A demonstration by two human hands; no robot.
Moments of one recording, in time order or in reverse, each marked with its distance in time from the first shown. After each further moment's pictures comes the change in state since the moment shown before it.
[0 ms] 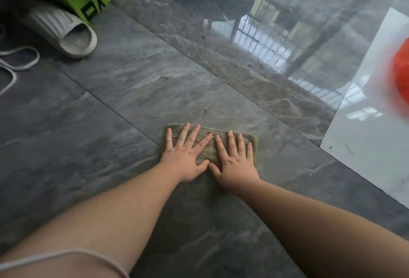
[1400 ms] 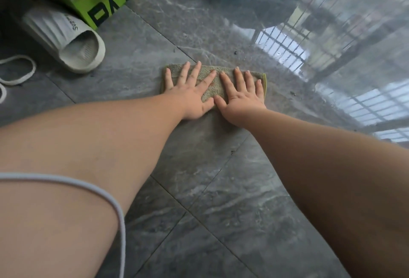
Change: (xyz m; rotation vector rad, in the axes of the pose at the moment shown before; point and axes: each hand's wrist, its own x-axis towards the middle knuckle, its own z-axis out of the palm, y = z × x) left_hand 0.195 -0.133 -0.116 -0.027 0.115 -0.139; right_hand 0.264 -0.031 -0.115 -0.036 0.137 -0.040
